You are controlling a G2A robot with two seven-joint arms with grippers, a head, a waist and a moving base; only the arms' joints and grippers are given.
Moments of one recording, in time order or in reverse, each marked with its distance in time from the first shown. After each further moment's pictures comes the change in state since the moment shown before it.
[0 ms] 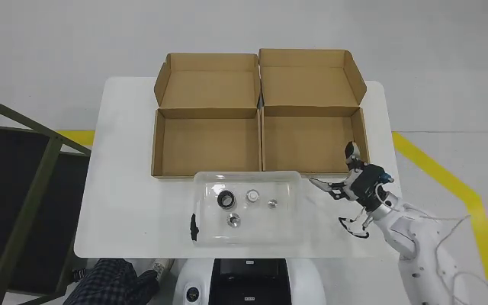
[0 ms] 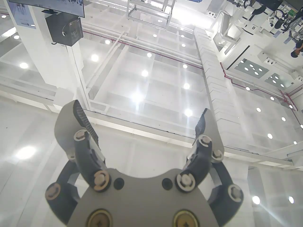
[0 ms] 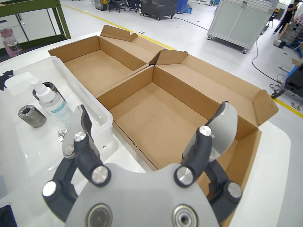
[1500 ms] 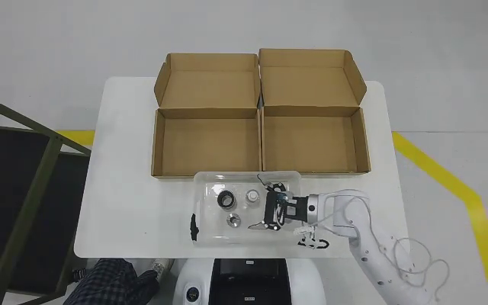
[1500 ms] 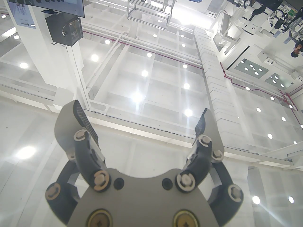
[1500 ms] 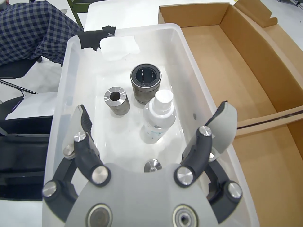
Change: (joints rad) left arm 0.000 0.000 0.000 0.000 0.000 0.000 0.000; right arm 0.270 -0.003 -0.475 0.063 -0.017 -0.212 0.340
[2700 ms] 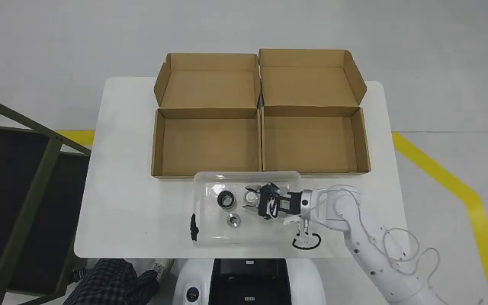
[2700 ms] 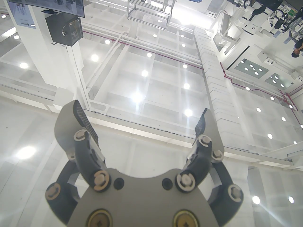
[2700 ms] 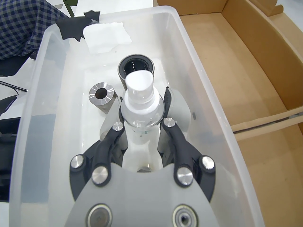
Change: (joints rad) left arm 0.000 0.000 0.000 0.000 0.000 0.000 0.000; right arm 0.075 0.003 -0.073 0.080 -0.006 0.051 -0.035
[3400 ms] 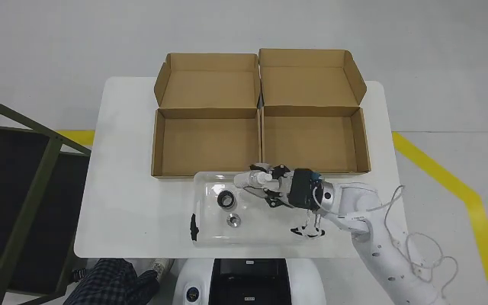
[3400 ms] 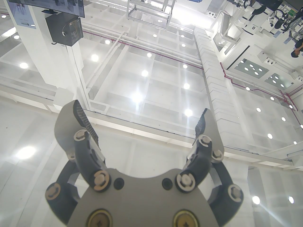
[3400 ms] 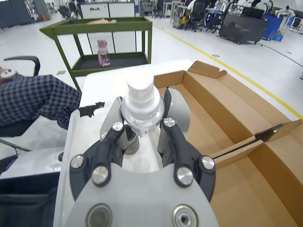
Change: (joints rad) left arm 0.000 0.000 0.000 0.000 0.000 0.000 0.000; right arm -0.051 0.012 0.112 -0.127 0.221 0.063 -0.244
